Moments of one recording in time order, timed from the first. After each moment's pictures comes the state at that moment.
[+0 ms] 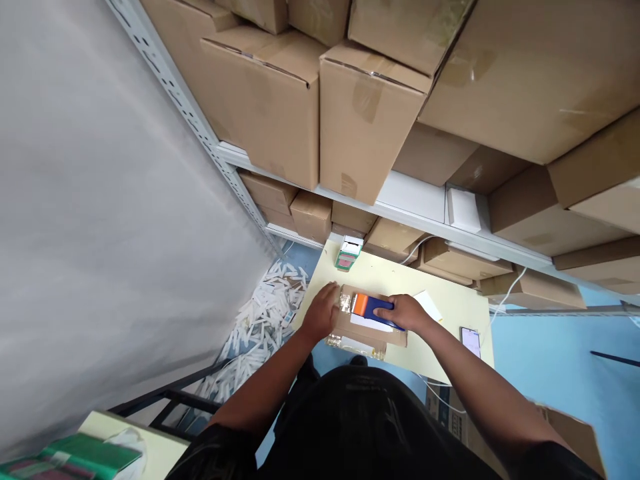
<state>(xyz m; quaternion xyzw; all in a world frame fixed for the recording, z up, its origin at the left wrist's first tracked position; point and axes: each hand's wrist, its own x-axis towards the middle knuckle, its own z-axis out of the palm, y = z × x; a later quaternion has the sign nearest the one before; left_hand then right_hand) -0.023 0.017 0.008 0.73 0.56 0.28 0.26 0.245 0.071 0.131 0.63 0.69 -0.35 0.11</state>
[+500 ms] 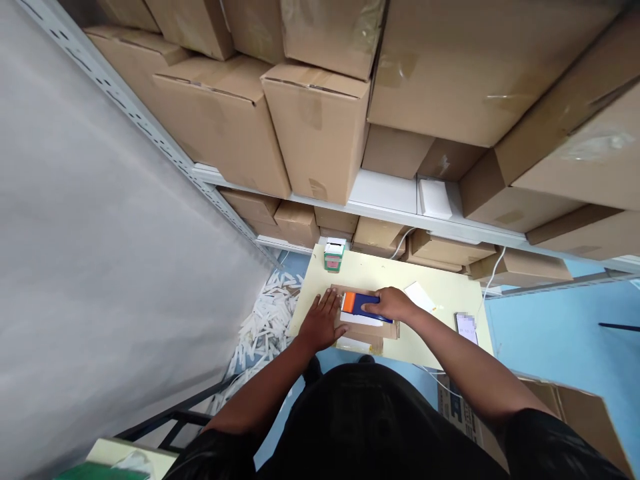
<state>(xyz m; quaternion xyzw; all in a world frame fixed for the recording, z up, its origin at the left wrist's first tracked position) -0.006 0.004 0.034 0.86 0.49 0.09 0.14 0.254 0.075 0.139 0.61 0.71 -0.34 0.12</state>
